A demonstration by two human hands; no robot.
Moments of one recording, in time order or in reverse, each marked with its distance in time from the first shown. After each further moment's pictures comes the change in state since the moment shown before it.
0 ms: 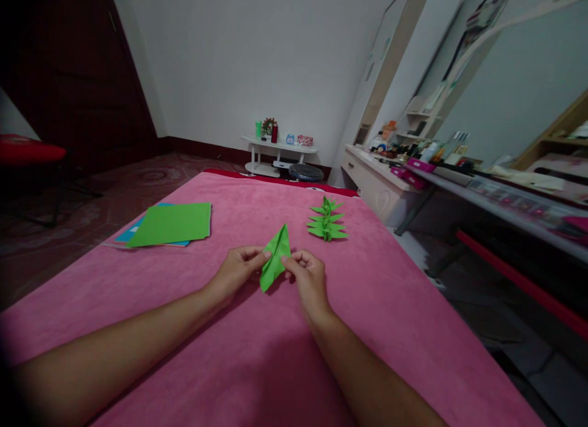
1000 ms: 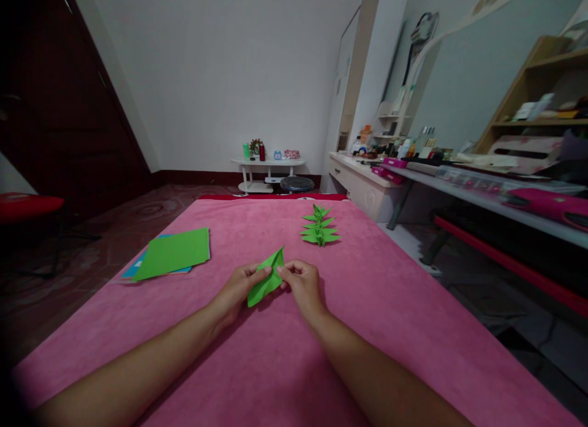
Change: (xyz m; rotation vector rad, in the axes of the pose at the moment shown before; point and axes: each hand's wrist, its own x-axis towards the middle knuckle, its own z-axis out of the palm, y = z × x) left_hand -0.007 0.010 0.006 -0.022 -0.118 -0.113; right_hand -0.001 0.003 0.000 -0.011 -0.014 -0.080
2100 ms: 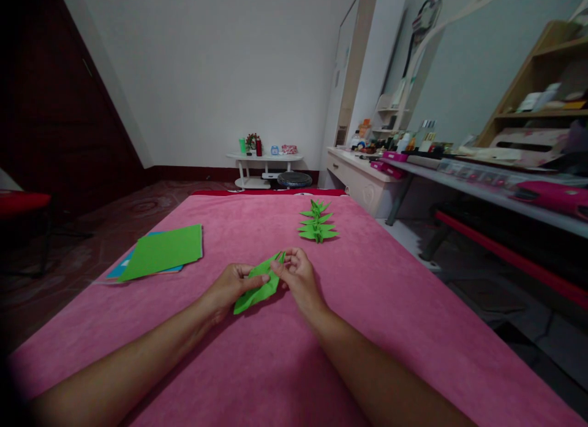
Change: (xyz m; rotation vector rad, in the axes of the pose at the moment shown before) left_hand 0.002 0.004 -0.009 0.207 -0.024 -0.075; right_hand 0.000 -0.012 0.004 0.186 -0.038 0.103
